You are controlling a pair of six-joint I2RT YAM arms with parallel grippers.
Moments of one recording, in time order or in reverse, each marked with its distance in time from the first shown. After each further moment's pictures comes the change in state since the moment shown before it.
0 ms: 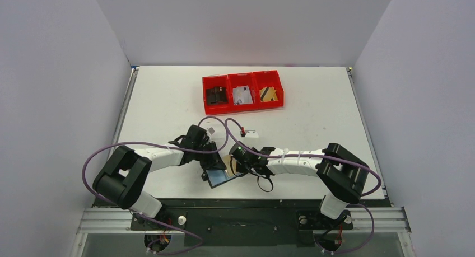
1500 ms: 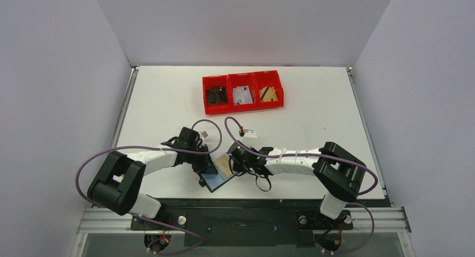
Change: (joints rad) left arm 0.085 -0.064 -0.040 -0.127 0.033 0.096; right arm -0.006 0.026 0.003 0.072 -0.021 0.038
